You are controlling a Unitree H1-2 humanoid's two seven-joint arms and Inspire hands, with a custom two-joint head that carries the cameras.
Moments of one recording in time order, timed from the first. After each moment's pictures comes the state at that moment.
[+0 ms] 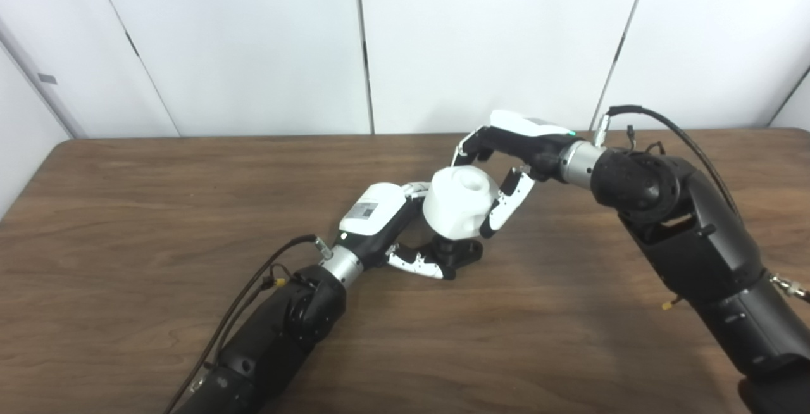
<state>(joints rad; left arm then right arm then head) -0.45 0.23 -0.47 0.42 0.65 -0.25 0.10 -0.71 -0.39 0.39 0.01 -0.51 0.23 0.67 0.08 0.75</state>
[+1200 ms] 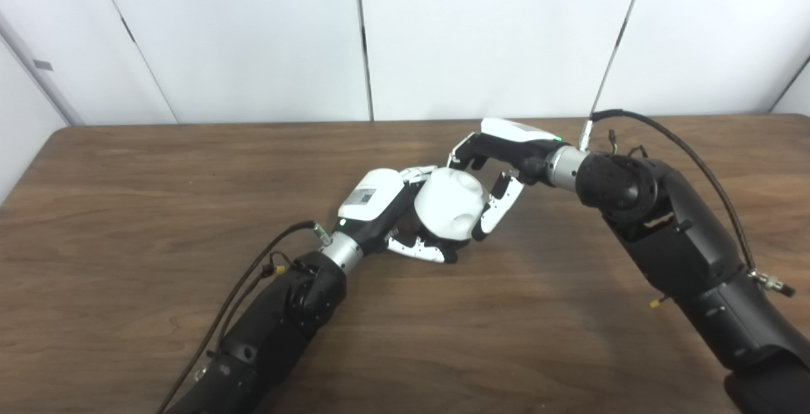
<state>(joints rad) -0.44 0.22 -0.44 0.42 0.65 -0.24 0.08 -0.70 -0.36 0.41 0.05 -0.51 0.22 0.65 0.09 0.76</state>
